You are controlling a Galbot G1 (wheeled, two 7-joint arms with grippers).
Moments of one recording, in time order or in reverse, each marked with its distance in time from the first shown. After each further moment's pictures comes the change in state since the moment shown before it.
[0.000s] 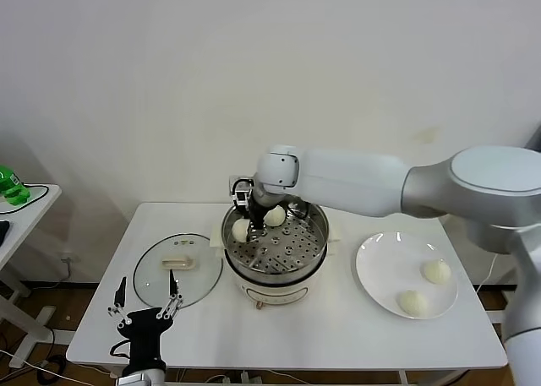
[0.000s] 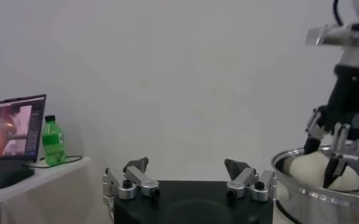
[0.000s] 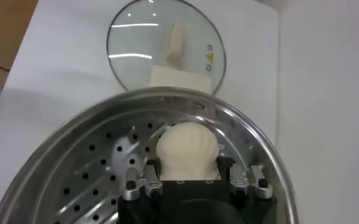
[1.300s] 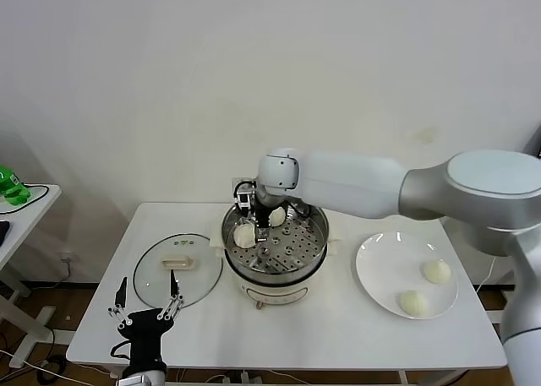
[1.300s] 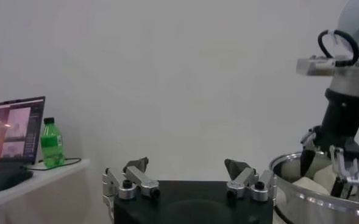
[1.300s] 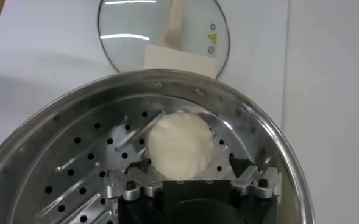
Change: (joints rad) left arm 0.007 0.002 0.008 -0.005 0.001 0.000 0.000; right arm 0.047 -0.081 0.007 0.076 -0.055 -0.030 -0.004
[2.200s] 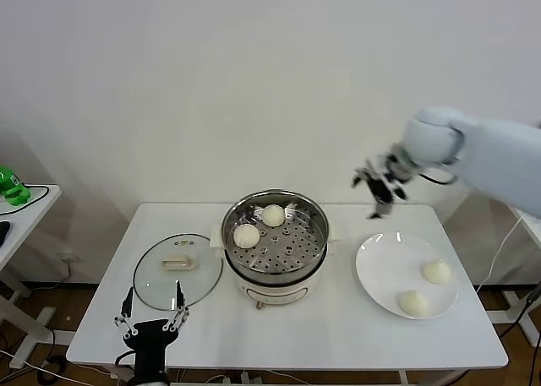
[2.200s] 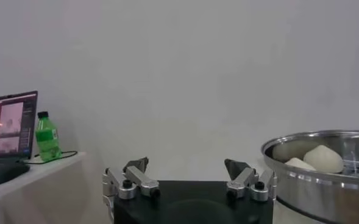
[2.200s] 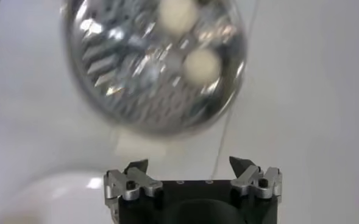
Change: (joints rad) left arm 0.056 0.012 0.022 0.010 0.033 -0.016 0.000; right arm 0.094 -0.723 0.037 0.325 -0.519 0.388 -0.279
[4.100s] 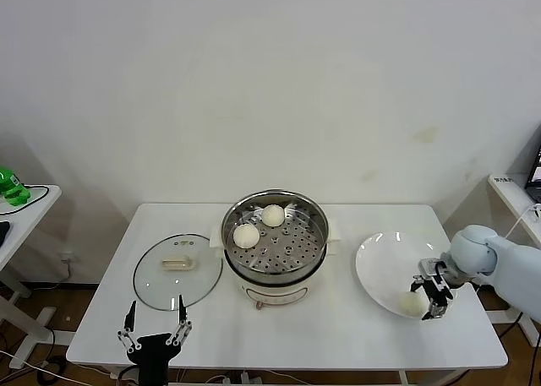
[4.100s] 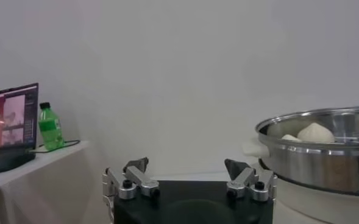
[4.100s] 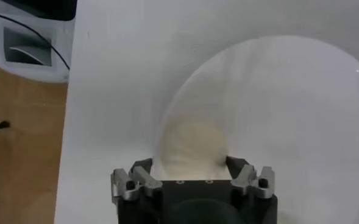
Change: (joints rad) left arm 0.047 -0.031 0.004 0.026 0.045 -0.028 -0.006; right arm -0.744 -0.121 0.479 -0.137 -0.199 -0.002 -0.080
